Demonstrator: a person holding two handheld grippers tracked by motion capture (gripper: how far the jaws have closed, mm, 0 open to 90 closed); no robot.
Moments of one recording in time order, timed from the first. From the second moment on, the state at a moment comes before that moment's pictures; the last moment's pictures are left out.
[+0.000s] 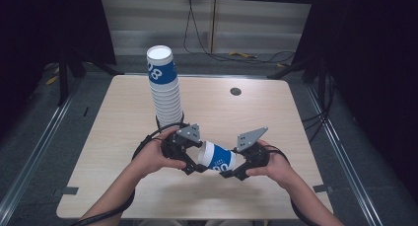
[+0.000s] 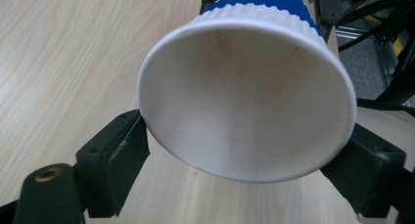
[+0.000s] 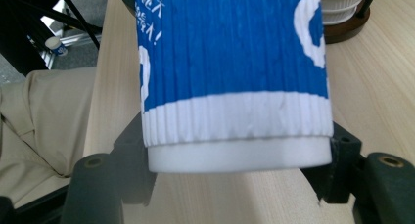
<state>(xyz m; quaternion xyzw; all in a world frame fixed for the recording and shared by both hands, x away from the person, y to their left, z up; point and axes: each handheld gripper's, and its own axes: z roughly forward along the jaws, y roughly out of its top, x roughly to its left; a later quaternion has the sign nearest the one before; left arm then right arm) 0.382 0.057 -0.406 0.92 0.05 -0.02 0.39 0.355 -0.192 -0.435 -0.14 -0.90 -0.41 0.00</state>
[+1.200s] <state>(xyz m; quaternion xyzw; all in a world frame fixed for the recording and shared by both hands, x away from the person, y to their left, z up) 0.378 0.059 -0.402 0.92 0.04 -0.01 0.39 0.356 -0.184 -0.440 -0.13 -0.91 -0.39 0.01</state>
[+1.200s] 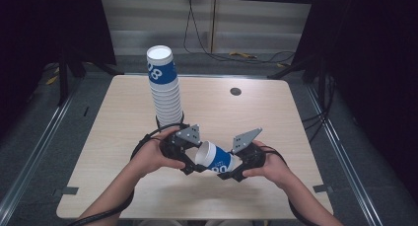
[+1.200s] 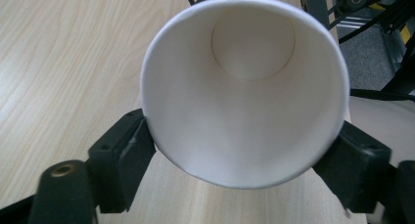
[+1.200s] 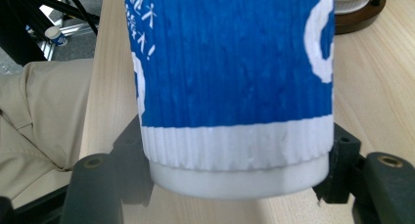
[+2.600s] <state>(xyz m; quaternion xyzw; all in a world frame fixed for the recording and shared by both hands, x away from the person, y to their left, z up) 0.376 0.060 -0.389 0.93 0.04 0.00 0.36 0.356 -0.178 -0.442 -0.16 -0.91 -0.39 -0.01</state>
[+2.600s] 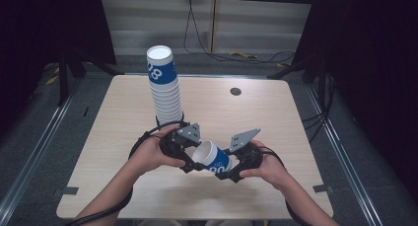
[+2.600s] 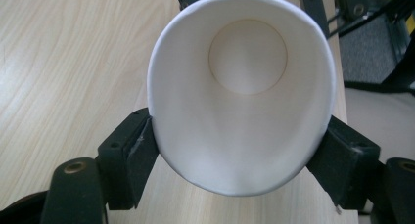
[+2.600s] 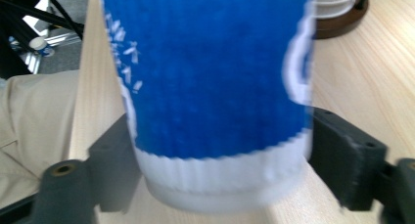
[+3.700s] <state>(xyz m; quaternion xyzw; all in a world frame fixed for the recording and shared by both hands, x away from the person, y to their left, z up) 0.381 0.080 -0.395 0.96 0.06 0.00 0.26 0.358 -0.190 -0.444 -0.19 -0.91 -0.37 -0.02</state>
